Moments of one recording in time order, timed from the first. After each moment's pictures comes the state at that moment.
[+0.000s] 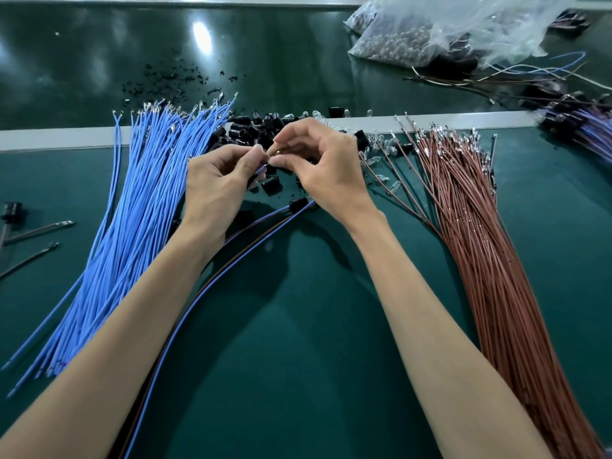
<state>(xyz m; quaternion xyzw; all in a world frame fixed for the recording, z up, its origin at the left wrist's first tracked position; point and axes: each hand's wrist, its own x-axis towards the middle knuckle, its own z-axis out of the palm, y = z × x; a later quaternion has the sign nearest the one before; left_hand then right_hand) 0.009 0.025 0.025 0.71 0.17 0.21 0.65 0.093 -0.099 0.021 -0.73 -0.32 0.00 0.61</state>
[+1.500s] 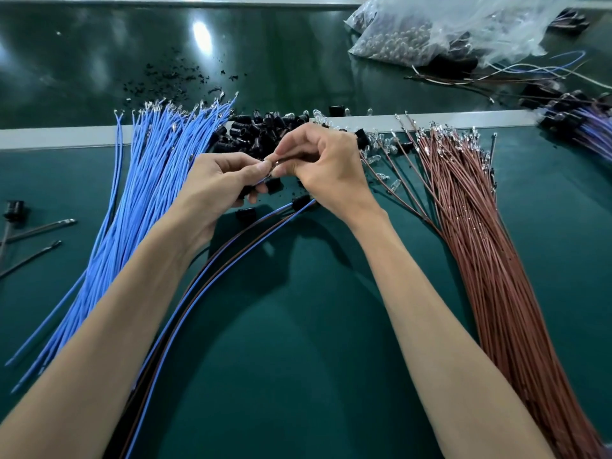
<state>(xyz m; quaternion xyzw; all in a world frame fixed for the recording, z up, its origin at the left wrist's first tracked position) 0.005 0.035 0.039 0.75 0.19 0.05 0.63 0.088 -0.102 0.026 -0.75 -0.32 0.02 0.59</state>
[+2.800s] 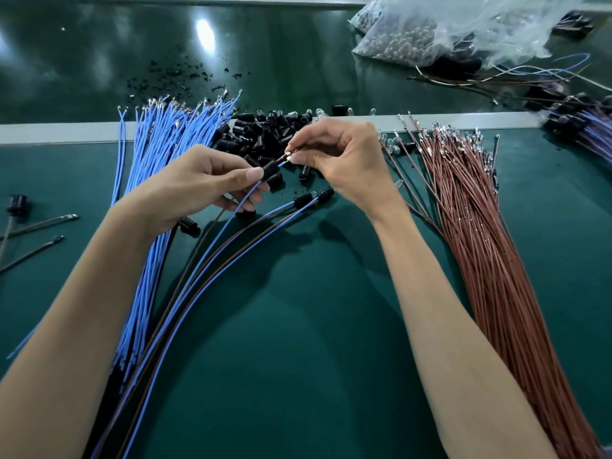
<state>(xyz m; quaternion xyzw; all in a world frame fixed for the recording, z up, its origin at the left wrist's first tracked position) -0.004 0.065 0.050 0.81 0.06 -0.06 0.58 0.102 -0.119 0.030 -0.72 -0.35 0.05 0.60</state>
